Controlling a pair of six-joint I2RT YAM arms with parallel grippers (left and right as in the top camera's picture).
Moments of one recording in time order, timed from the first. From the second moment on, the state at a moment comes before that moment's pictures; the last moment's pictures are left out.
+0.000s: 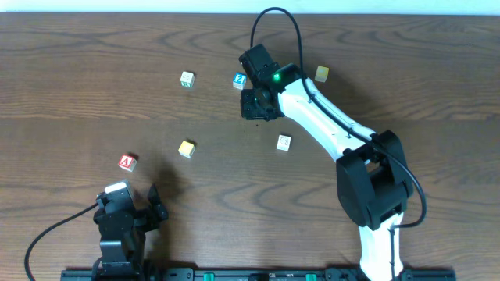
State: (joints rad) left arm 0.00 0.01 0.17 -0.73 -0.16 -0.25; right arm 0.56 2.13 1.73 -0.85 -0.06 0.53
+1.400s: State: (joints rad) left arm 0.00 0.01 0.17 -0.73 -0.16 -0.25; right arm 0.59 2.25 1.73 -0.86 0.01 0.55
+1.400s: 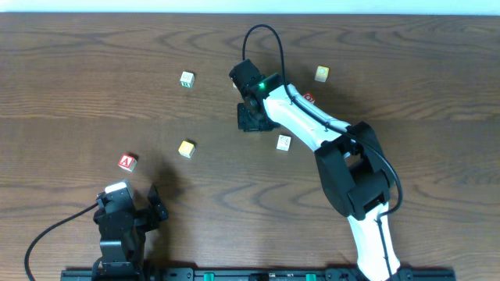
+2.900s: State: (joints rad) left arm 0.00 0.01 0.17 -0.73 -0.16 -0.25; right arm 0.59 2.26 1.73 -0.86 0.06 0.58
